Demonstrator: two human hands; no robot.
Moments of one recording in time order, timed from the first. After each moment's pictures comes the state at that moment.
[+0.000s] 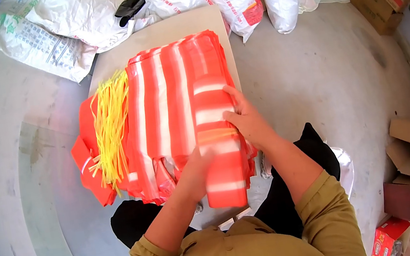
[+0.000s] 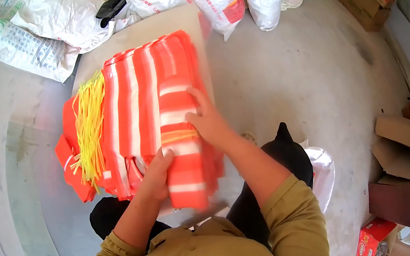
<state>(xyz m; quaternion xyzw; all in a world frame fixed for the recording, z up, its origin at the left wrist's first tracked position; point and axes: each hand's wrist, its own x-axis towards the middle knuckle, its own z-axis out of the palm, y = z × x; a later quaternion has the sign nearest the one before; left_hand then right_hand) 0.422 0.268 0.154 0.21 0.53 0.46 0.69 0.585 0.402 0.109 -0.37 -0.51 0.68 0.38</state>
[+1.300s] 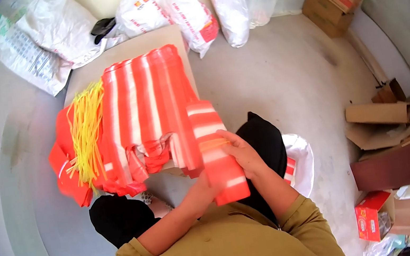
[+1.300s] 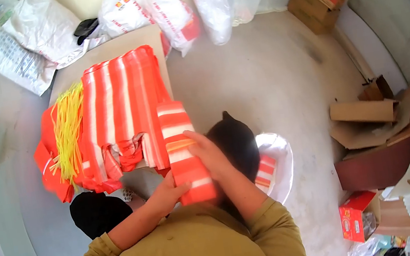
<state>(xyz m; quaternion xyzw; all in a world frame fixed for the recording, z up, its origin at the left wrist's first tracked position) 0.488 0.147 0.132 0.40 0.49 0.30 0.71 0.673 0.238 0.096 -0.37 -0.32 0.76 0.42</state>
